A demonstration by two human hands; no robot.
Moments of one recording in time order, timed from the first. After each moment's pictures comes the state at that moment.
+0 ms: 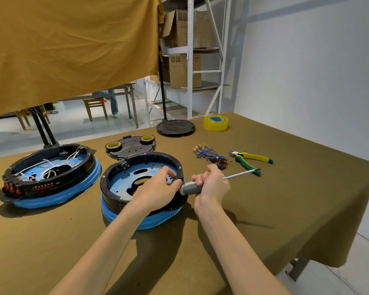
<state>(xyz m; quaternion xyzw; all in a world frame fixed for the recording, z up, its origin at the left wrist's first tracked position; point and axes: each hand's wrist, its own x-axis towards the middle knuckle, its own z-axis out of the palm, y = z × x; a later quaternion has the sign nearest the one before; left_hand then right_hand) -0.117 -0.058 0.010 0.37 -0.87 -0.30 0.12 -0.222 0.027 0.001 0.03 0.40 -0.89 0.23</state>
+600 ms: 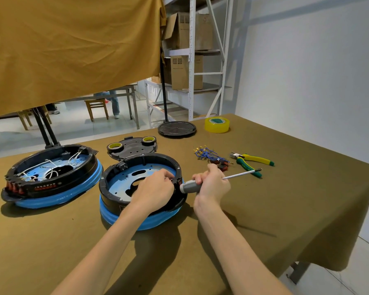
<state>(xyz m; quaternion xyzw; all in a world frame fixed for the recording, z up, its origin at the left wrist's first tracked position) -0.117 -0.063 0.007 0.40 -0.87 -0.25 0.16 -0.215 0.021 0.007 0.02 0.40 -0.89 0.20</state>
